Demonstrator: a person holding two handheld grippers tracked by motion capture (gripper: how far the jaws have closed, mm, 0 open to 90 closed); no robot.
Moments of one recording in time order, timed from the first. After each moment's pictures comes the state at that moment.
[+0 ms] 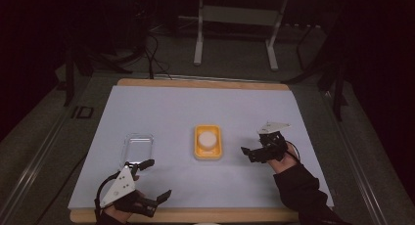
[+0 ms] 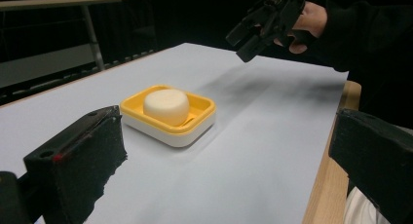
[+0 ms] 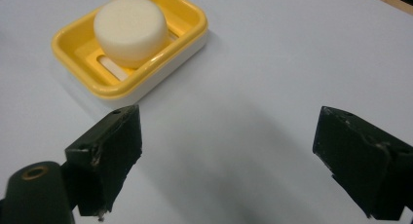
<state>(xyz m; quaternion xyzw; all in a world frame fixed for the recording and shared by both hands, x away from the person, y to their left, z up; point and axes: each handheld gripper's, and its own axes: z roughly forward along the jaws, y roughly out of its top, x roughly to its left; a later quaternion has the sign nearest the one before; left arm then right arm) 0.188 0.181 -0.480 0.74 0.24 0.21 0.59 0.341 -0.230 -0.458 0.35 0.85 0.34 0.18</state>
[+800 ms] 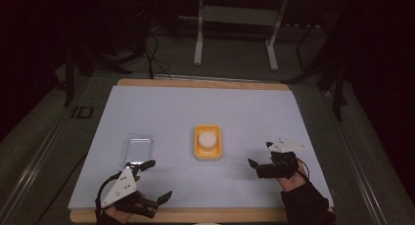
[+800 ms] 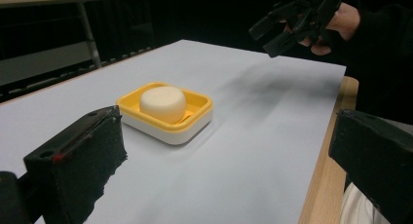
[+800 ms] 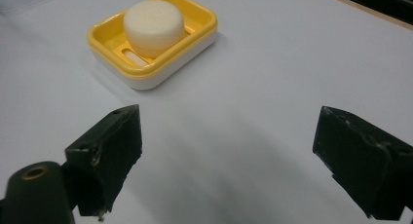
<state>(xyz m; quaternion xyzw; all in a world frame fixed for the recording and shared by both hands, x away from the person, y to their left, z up) 0.188 0.179 -0.481 0.75 0.24 0.20 0.58 0.292 -0.251 -0.462 0.34 0.83 0.39 0.21</state>
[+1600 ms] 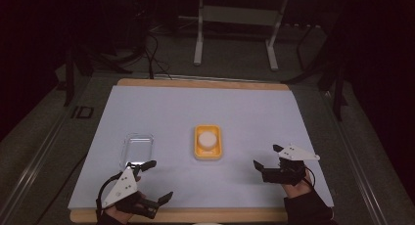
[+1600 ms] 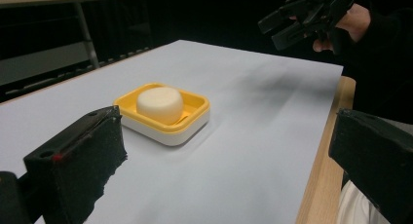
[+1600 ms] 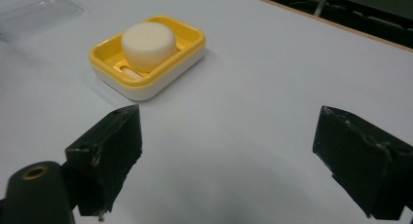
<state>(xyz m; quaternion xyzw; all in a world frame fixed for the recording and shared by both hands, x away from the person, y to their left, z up) 0.187 0.177 -0.480 0.75 0.23 0.20 0.59 0.271 -0.265 -0.461 0.36 0.80 0.42 0.23</state>
